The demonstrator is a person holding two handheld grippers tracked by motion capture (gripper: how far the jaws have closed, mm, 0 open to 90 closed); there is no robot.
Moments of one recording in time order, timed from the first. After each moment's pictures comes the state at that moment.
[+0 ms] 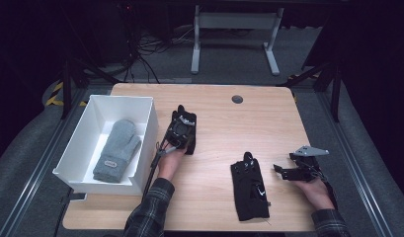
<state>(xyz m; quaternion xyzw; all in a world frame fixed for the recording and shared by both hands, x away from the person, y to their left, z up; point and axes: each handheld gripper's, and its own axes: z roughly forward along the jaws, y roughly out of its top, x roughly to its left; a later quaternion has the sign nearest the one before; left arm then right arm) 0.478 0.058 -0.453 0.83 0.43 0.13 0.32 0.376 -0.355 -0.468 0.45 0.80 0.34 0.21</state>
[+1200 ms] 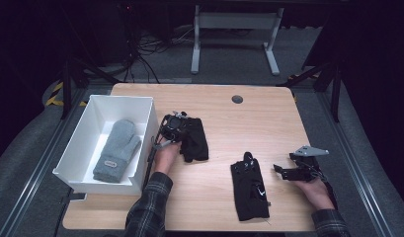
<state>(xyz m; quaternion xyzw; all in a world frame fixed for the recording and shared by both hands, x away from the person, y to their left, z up) 0.500 0.079 -0.455 0.82 0.45 0.13 0.32 0.376 -0.355 -0.468 0.45 0.80 0.34 0.21</state>
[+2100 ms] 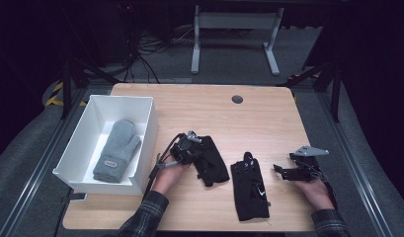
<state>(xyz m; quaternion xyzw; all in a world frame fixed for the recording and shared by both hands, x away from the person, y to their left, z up) 0.431 0.054 -0.456 0.88 0.32 0.05 0.34 0.376 -0.354 -0.468 0.45 0.80 0.34 0.21</state>
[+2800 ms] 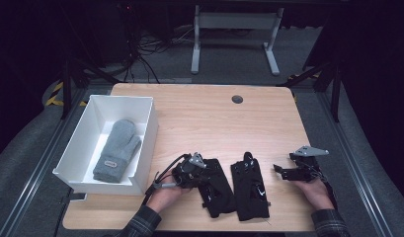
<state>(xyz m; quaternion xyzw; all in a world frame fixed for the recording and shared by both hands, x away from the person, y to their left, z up) 0.369 0.049 -0.457 0.91 0.23 -0.02 0.34 0.375 -0.354 -0.468 0.45 0.80 0.34 0.21</state>
